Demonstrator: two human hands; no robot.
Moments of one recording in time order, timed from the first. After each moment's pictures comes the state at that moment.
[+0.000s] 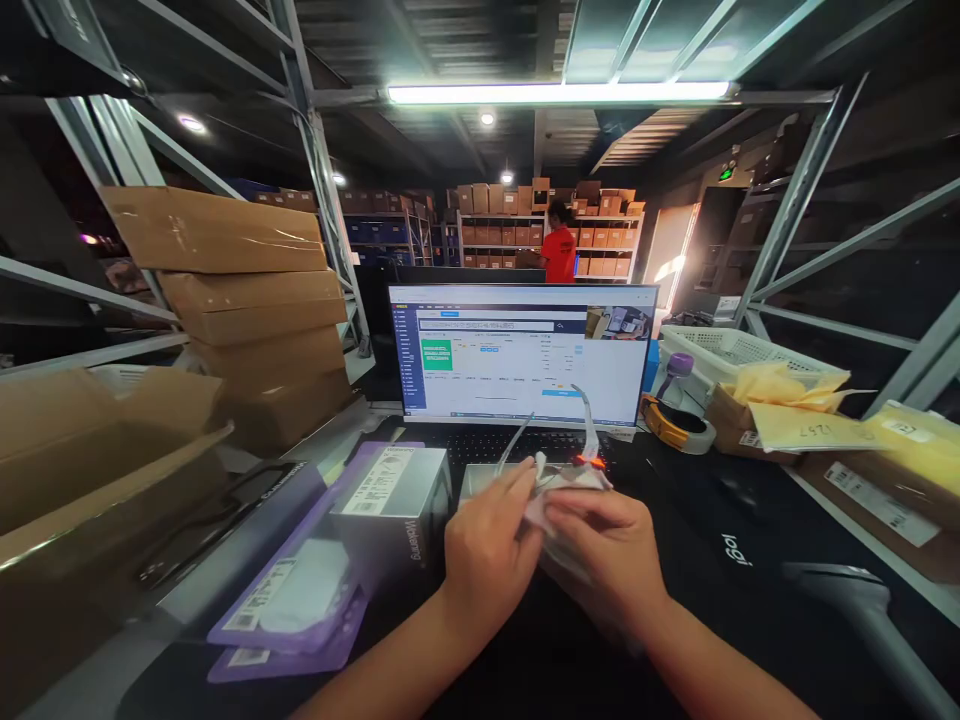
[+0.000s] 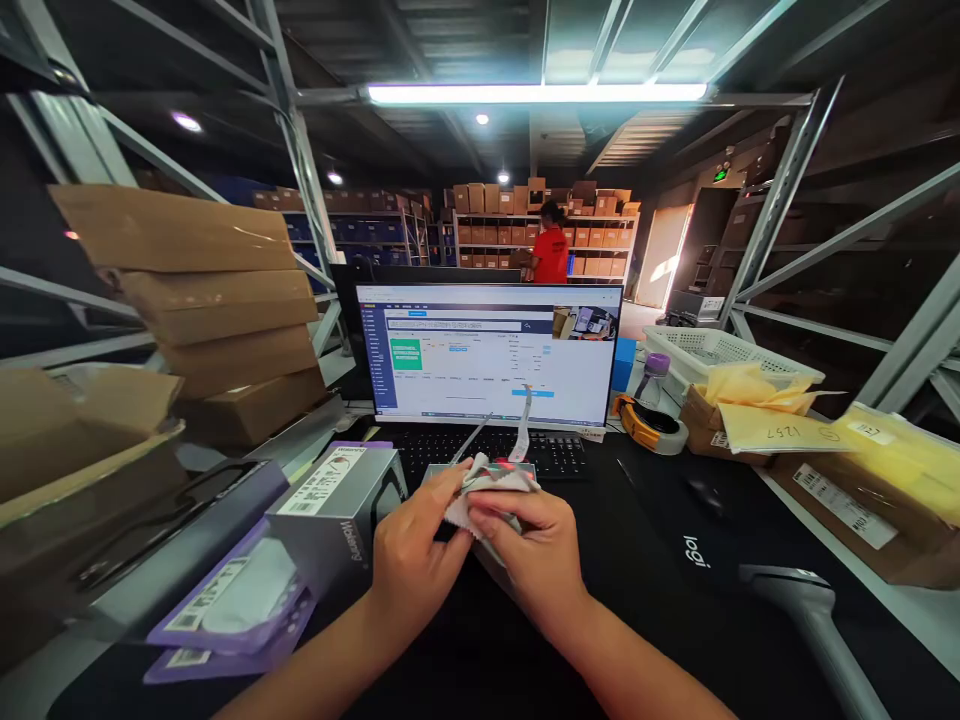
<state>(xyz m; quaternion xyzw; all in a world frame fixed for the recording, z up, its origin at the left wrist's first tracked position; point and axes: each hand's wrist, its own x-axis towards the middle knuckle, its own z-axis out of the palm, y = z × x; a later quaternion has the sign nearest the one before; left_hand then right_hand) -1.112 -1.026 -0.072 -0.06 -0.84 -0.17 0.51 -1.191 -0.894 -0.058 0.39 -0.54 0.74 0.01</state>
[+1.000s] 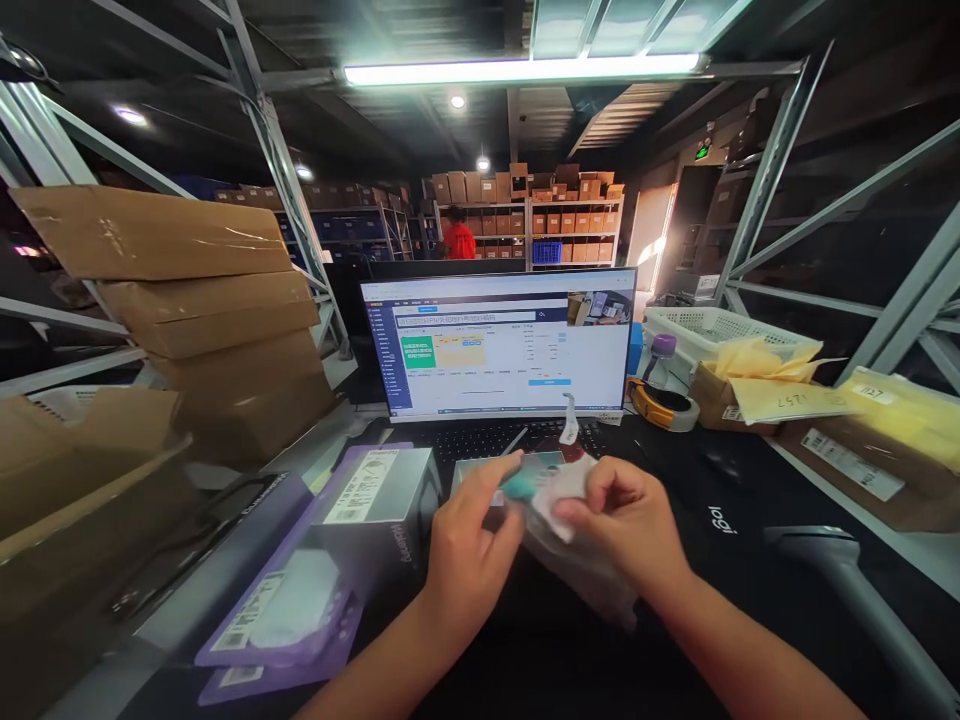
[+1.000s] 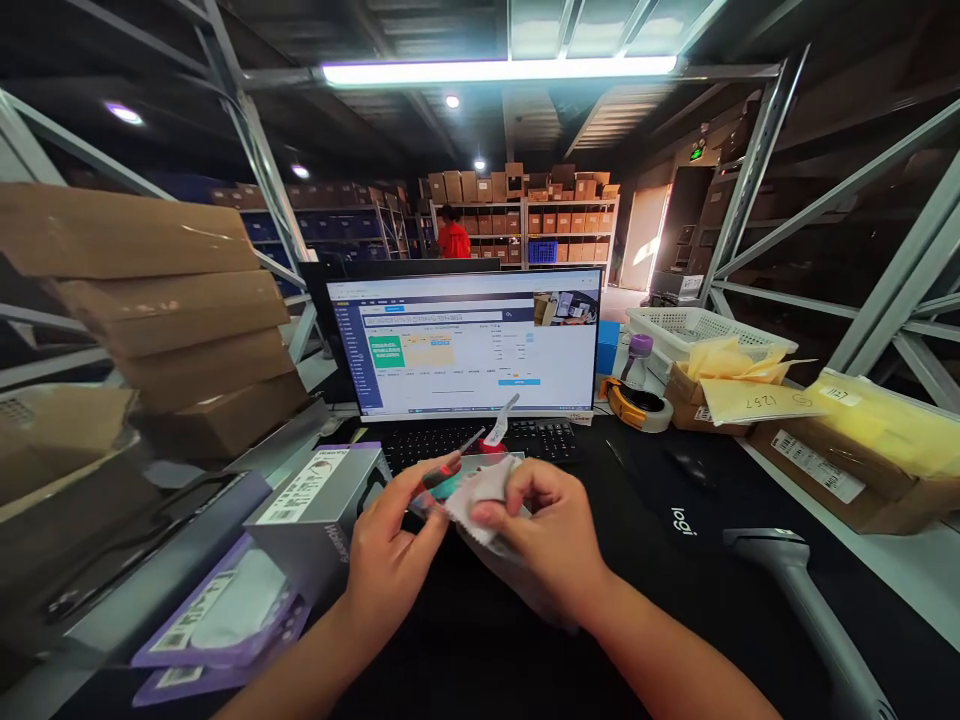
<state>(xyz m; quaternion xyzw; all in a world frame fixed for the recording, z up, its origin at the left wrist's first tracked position) -1.106 -1.032 -0.067 -0.05 -0.83 -0.30 0.46 -1.195 -0.878 -0.054 0.34 -0.58 0.74 -0.03</state>
